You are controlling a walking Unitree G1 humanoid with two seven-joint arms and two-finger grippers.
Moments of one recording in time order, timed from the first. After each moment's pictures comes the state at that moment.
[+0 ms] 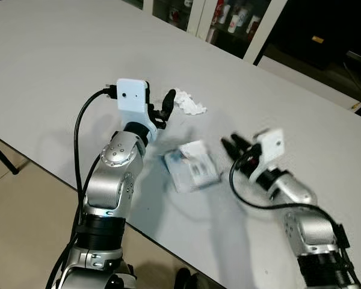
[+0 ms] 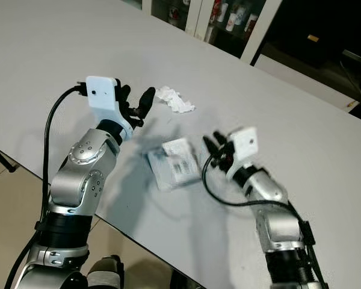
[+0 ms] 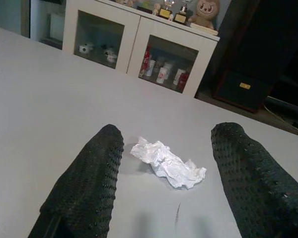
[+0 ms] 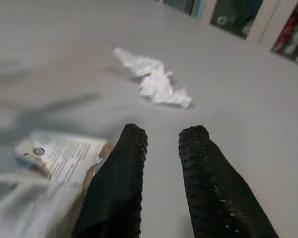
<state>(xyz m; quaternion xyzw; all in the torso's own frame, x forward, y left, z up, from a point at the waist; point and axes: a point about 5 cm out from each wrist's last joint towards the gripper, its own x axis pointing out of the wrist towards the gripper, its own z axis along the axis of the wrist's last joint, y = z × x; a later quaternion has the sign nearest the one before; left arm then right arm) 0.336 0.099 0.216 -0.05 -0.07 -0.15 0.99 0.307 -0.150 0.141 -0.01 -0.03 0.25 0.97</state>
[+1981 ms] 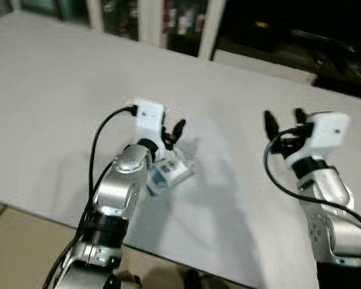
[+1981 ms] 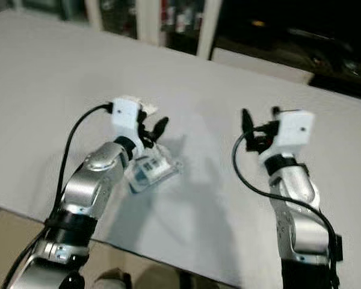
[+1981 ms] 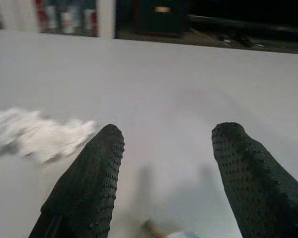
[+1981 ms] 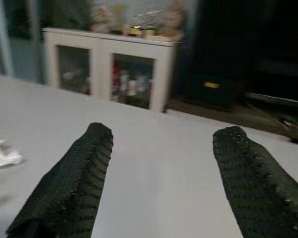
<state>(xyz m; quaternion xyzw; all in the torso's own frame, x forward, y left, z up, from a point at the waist) 0.346 0.087 0.170 0.01 0.03 -0.21 0.98 0.286 -0.194 0.184 0.01 -0.10 0.04 0.99</state>
